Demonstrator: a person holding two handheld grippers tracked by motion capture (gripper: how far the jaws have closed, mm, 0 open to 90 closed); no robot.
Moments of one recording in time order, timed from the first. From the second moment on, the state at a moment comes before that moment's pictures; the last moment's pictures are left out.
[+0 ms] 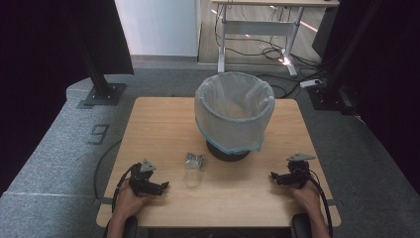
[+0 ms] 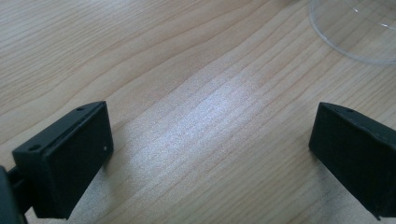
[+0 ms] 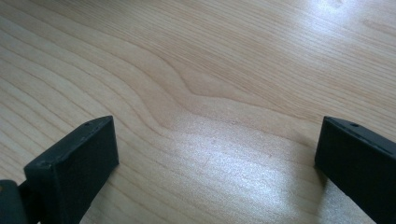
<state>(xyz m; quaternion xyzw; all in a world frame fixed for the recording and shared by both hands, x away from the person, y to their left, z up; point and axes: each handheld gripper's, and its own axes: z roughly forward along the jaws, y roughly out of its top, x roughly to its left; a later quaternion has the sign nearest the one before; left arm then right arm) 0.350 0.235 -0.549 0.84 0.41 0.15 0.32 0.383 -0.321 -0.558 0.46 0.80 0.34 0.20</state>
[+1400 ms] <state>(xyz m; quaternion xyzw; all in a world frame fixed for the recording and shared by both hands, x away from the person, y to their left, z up) 0.344 0.203 -0.533 0.85 0.37 0.14 0.35 0.382 -0.319 -0.558 0.47 0.79 0.34 0.20</state>
